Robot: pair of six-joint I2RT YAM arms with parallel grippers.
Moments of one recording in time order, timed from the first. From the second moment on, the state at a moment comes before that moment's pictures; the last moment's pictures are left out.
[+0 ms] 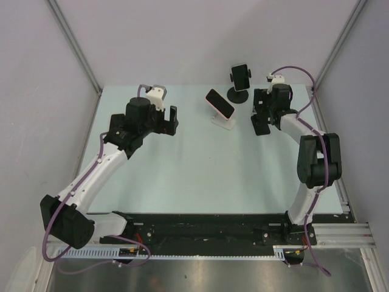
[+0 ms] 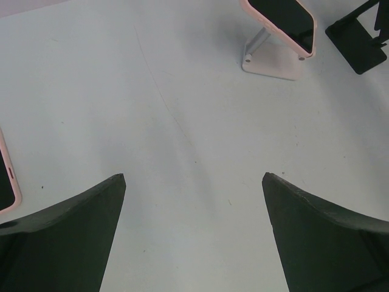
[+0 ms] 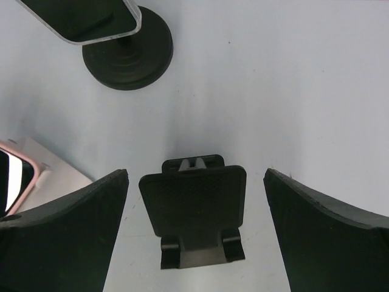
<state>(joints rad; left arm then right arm) -0.43 1.25 1.17 -0.38 -0.03 -0.08 0.09 1.85 1.32 0.09 0.05 0.03</state>
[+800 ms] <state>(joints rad) -0.43 1.26 1.17 -0.38 0.00 -0.08 0.05 1.83 1.34 -0.10 0.00 -0.08</state>
